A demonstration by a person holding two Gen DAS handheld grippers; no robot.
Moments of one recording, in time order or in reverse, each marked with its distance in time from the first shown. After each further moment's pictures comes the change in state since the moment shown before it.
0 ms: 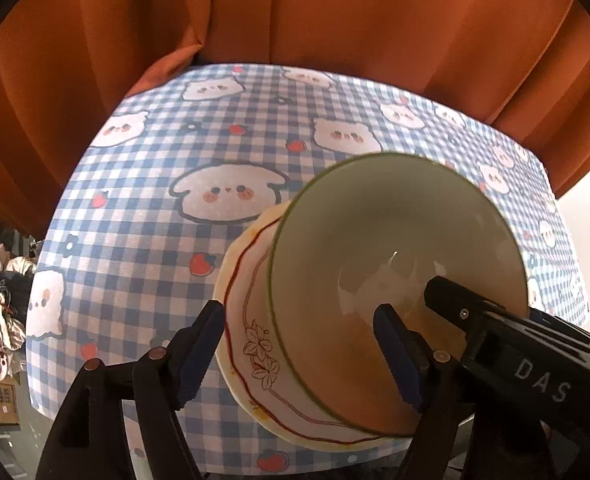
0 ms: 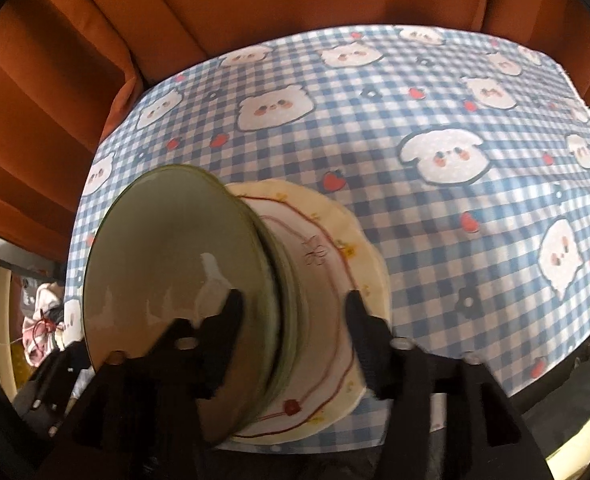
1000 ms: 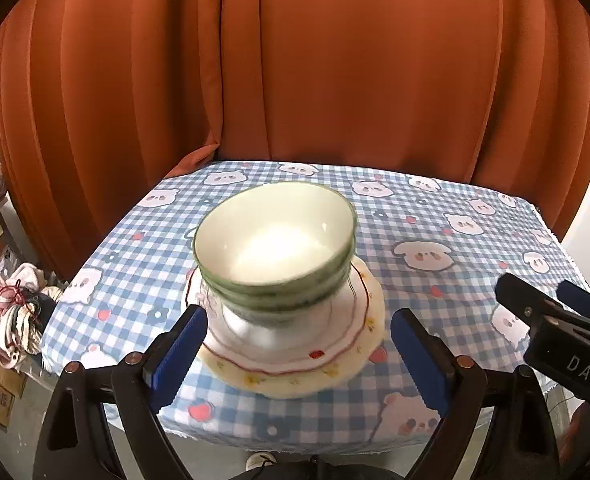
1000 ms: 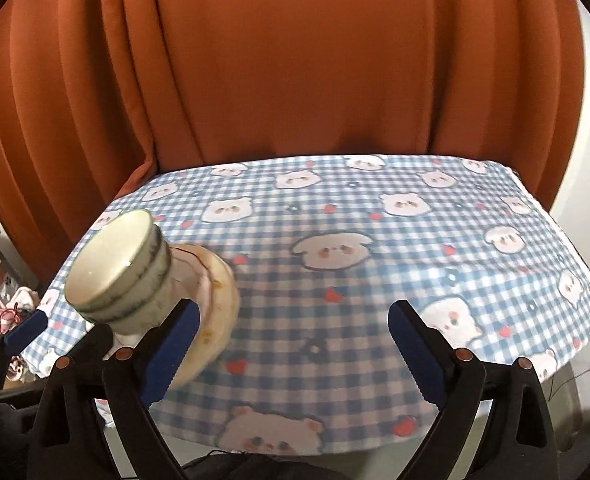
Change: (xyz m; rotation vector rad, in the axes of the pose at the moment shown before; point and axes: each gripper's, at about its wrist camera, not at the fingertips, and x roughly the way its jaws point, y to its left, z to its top) left arm -0.066 -0.101 -0.103 0.004 -0.420 0.138; right arm -0.099 -0.126 -0.082 -0.162 -0.487 -0.025
